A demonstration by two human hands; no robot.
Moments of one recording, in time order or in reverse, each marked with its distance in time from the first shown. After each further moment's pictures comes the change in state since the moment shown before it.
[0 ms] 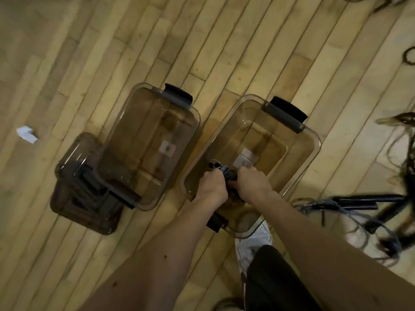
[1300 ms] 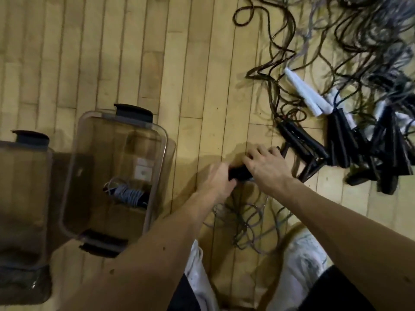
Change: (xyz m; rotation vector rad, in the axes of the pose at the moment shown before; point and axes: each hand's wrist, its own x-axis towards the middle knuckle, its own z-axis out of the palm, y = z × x) left_hand -0.017 0.196 0.154 0.064 -0.087 0.431; right_hand -0.070 0.285 0.011 -0.322 0.297 -0.022
